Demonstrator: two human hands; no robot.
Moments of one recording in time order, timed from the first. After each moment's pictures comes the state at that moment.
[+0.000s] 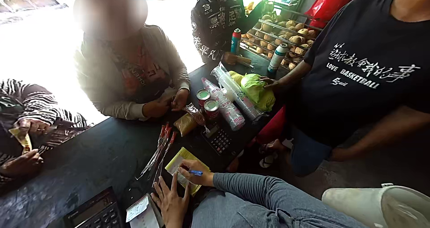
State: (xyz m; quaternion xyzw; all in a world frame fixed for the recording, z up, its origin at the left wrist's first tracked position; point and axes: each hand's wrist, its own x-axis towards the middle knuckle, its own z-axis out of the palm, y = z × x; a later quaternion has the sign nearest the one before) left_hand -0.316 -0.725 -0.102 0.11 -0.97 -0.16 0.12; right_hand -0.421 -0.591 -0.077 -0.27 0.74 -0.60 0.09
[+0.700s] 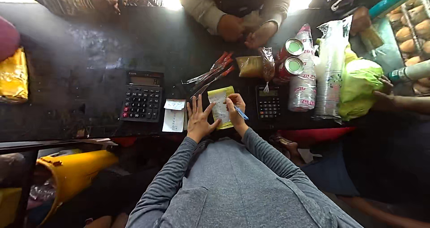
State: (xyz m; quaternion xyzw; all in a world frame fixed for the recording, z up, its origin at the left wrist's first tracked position) left_hand -0.317 -0.723 -0.096 0.16 -0.97 -0.20 0.05; right_hand -0.423 -0.582 -0.081 -0.16 0.69 -0.69 0.14
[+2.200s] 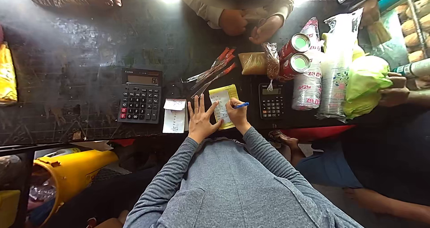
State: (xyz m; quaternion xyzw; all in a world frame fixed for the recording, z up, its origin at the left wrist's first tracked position) left_hand -0.320 -0.726 -0.098 0.15 -0.97 -0.19 0.02; right_hand -0.425 -0.581 -0.090 -0.23 0.80 -0.55 0.09
